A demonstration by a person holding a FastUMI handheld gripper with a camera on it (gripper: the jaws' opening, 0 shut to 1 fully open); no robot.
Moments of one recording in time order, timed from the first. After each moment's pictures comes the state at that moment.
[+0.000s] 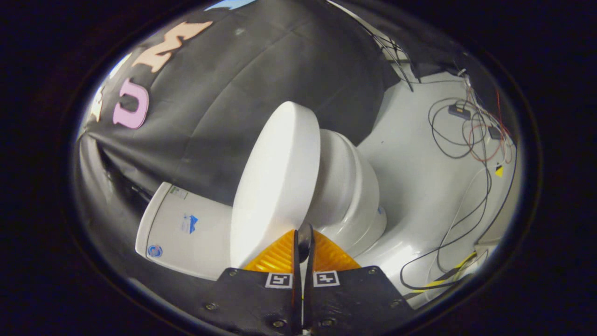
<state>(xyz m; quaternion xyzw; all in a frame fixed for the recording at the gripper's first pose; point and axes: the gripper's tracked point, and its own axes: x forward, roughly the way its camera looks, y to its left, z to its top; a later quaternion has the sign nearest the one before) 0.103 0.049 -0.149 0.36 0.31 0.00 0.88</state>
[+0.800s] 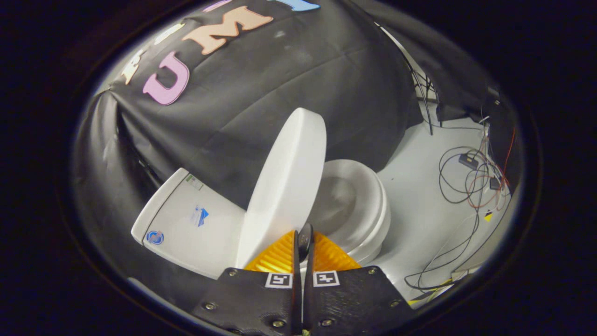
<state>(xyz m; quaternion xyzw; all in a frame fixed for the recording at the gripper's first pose) 0.104 0.078 -0.074 0.27 0.25 0.01 0.93</state>
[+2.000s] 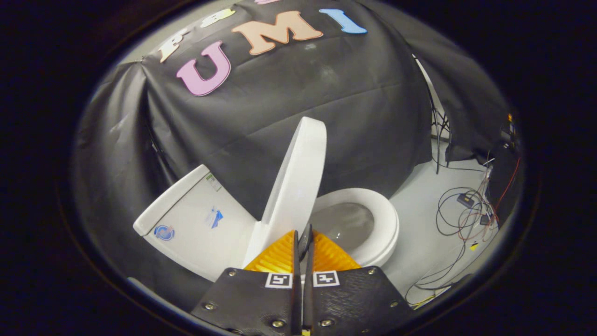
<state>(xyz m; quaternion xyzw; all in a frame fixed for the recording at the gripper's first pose) 0.096 0.129 -0.008 0.19 0.19 0.02 0.96</state>
